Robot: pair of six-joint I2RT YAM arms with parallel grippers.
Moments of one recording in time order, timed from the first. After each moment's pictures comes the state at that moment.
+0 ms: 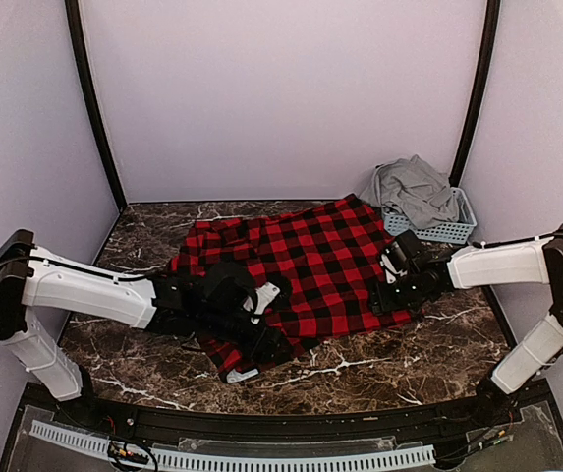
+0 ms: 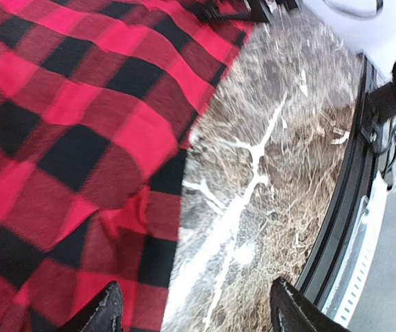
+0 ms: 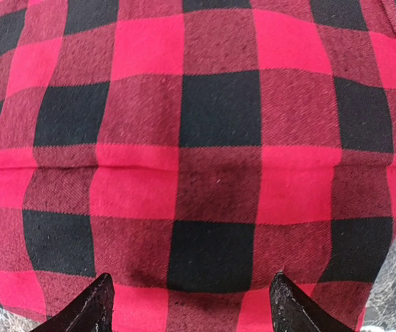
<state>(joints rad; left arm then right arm) -1.07 1.54 0.86 -0.11 0.16 -0.38 0.59 1.53 0.78 -0.34 0.10 0.34</state>
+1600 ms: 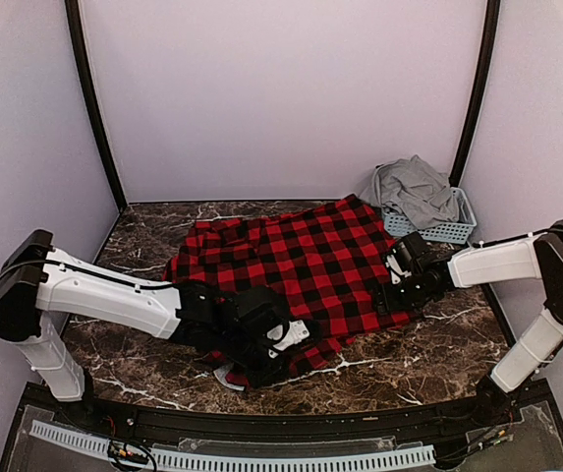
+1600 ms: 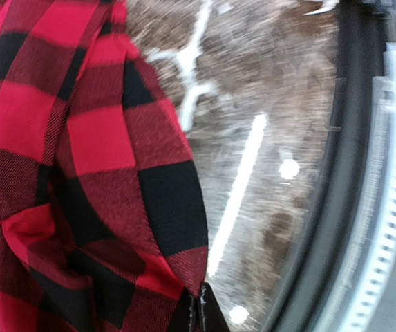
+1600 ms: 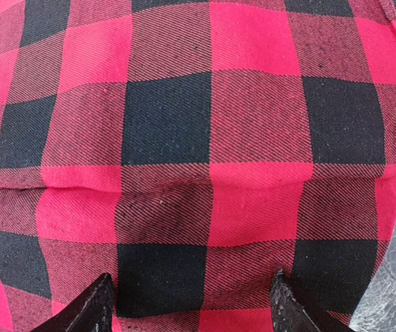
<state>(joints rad) -1.24 1.73 1.07 -0.40 0.10 -0.11 0.51 1.57 0.75 -0.27 0.06 0.30</state>
